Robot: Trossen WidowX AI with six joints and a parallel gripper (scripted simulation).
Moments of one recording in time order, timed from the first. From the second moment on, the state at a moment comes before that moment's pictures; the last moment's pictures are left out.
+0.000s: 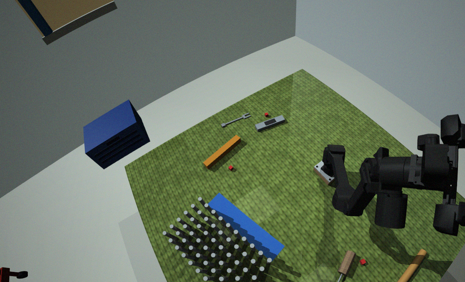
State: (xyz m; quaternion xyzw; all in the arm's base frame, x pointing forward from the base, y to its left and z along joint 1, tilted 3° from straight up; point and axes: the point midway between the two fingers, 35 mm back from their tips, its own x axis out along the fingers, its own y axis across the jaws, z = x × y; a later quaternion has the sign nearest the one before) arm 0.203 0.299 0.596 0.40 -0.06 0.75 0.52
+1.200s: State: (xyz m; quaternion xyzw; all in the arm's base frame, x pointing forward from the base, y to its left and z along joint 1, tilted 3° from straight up) arm -0.060 -0.017 0.671 0.53 -0.05 0.84 -0.10
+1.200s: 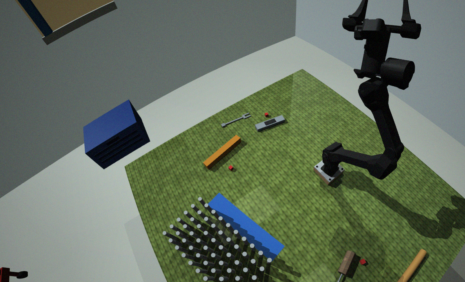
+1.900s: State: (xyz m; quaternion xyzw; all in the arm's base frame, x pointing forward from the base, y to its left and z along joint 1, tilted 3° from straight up) arm 0.076 -0.265 0.546 0.43 0.02 0.65 -0.63
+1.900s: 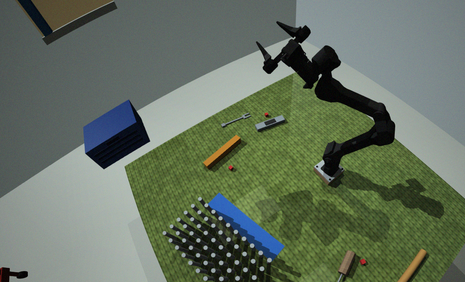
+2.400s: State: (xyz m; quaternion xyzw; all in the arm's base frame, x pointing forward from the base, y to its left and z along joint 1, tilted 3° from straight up) arm 0.251 -0.279 0.397 0.25 0.00 0.40 -0.88
